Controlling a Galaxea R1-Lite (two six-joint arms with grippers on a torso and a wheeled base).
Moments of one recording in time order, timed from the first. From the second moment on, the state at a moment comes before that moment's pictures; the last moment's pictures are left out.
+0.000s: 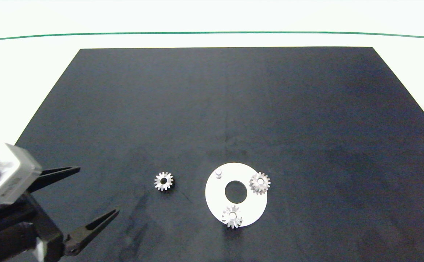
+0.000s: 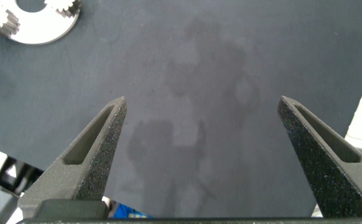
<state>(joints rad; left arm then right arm) -0.49 0.98 -0.49 -0.19 0.06 0.32 0.48 0.78 -0.96 0.57 -0.27 -0.24</state>
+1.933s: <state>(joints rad) -0.60 1.52 -0.66 -0.35 0.14 0.35 0.50 0.76 -1.01 0.56 -0.21 -0.16</state>
